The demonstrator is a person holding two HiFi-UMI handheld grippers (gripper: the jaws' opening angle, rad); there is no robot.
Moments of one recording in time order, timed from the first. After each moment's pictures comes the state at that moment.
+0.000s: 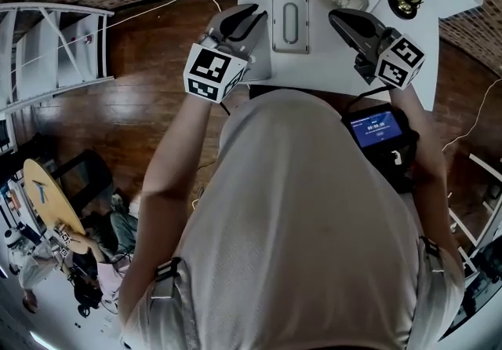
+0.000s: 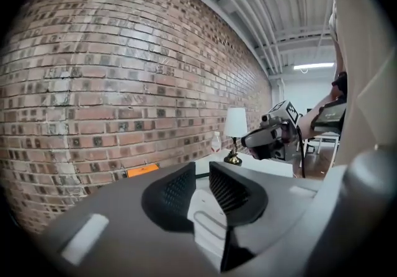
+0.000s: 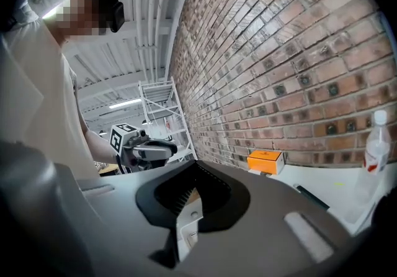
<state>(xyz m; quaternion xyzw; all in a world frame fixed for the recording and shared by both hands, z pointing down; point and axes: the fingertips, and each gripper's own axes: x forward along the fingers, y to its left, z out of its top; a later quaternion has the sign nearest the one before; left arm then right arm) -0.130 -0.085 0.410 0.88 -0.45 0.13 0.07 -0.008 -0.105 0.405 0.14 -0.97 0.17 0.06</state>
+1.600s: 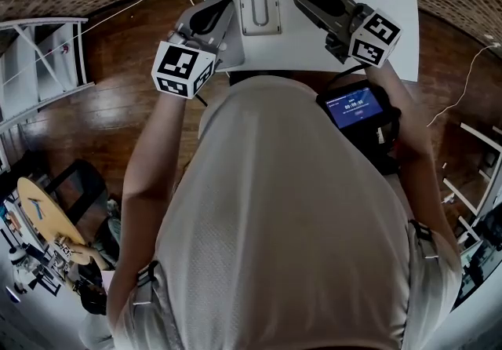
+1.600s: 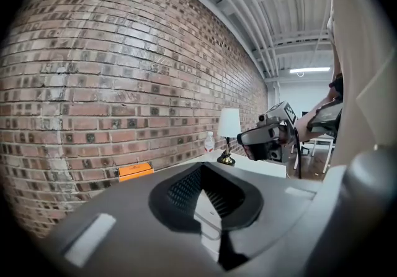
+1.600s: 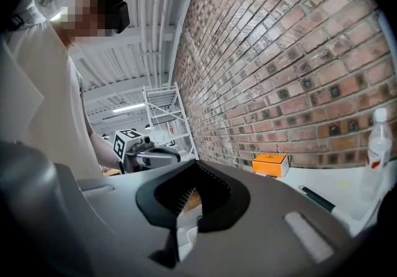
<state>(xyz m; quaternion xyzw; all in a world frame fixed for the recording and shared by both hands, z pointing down) -0.116 -0.071 0.413 0.89 -0.43 0.11 0.08 -0.010 -0.088 0.398 0.13 -0.98 0.17 0.03</state>
